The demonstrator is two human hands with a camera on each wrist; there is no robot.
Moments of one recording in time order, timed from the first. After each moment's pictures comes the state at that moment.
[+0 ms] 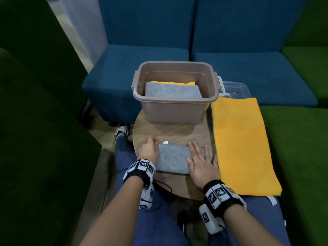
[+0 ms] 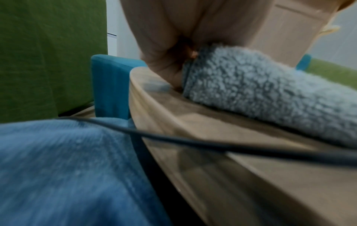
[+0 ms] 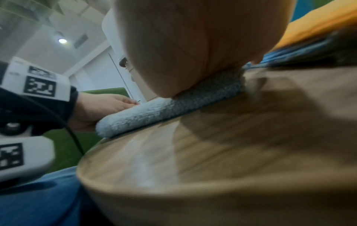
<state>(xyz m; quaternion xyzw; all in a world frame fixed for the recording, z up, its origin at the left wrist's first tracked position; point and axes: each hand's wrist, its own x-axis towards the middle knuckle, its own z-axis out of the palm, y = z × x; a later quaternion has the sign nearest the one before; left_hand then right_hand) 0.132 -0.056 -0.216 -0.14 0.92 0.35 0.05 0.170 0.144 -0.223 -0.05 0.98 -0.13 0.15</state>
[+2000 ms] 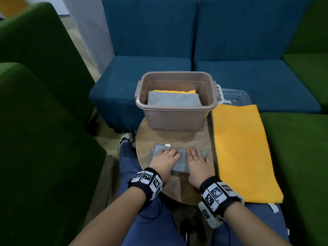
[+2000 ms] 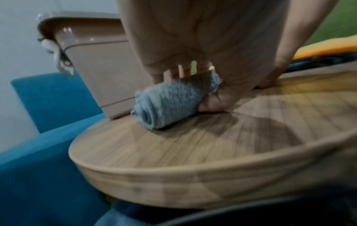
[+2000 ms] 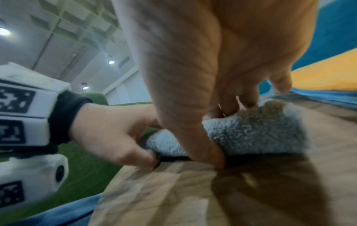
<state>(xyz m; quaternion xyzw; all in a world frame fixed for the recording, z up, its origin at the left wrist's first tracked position) 0.147 -0.028 -0.182 0.24 0.96 0.03 0.13 0.153 0.126 -0.179 -0.12 0.97 -0.01 0.21</state>
